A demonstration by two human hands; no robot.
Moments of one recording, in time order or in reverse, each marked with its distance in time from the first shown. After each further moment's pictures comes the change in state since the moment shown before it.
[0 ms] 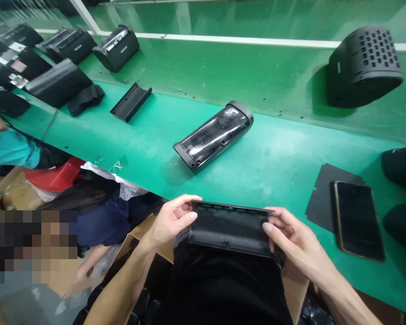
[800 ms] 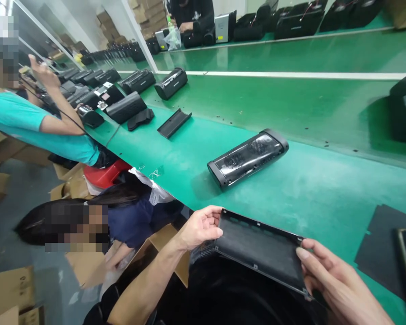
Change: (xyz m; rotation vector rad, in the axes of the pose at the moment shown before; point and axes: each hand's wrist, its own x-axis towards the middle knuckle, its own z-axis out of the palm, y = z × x) left_hand 0.004 -0.015 0.005 -0.488 0.031 -0.107; right_hand 0.014 0.017 0.009 0.249 0.128 0.220
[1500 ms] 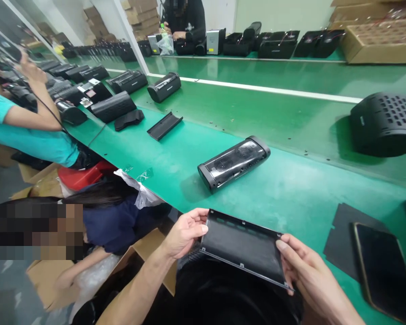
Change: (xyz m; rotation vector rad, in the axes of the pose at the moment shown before) left_hand -0.009 0.008 0.010 -0.124 0.054 0.002; right_hand 0.000 -0.012 0.012 0.056 -0.051 -0.016
